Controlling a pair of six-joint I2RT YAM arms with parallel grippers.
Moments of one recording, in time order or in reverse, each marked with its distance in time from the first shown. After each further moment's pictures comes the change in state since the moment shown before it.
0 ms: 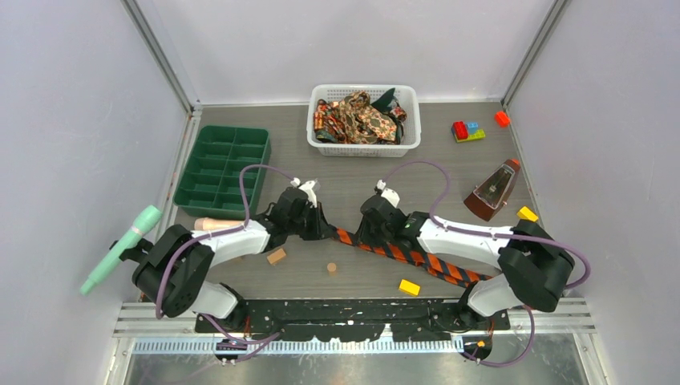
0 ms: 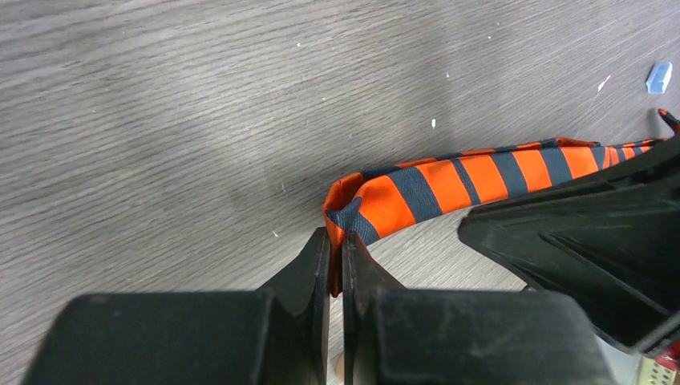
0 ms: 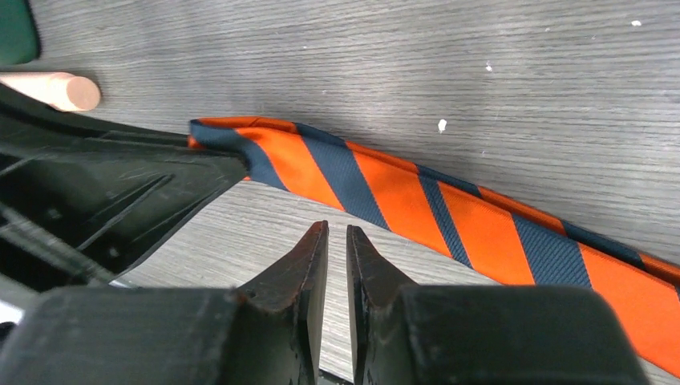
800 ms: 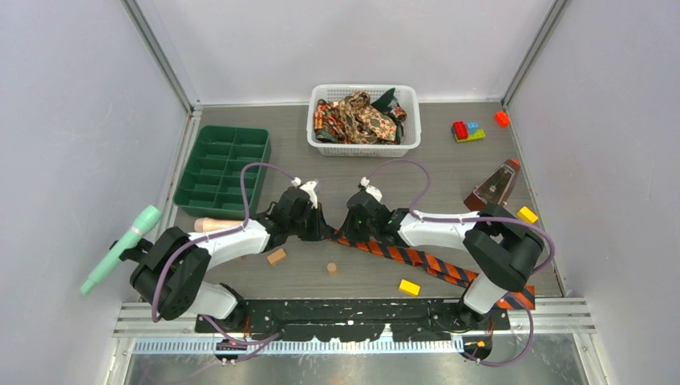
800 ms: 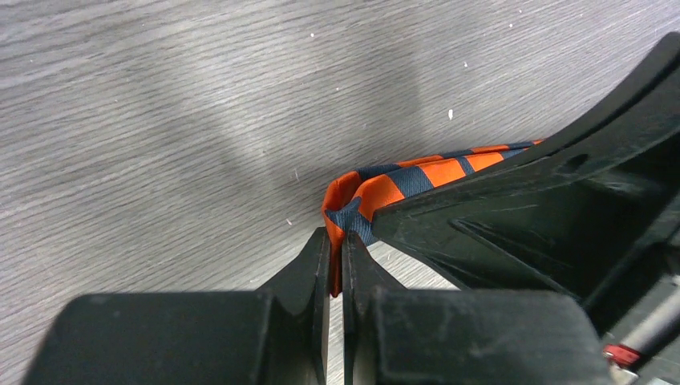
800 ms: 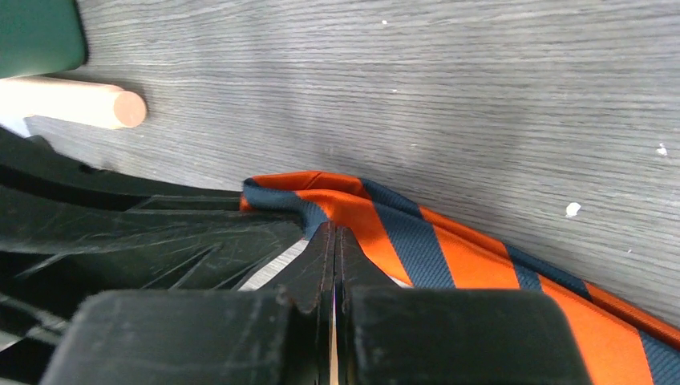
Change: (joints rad) left arm -0.021 -0.032 0.030 -0.100 -0.057 0.048; right arm 0.006 0.204 0.074 0.196 -0.077 0.007
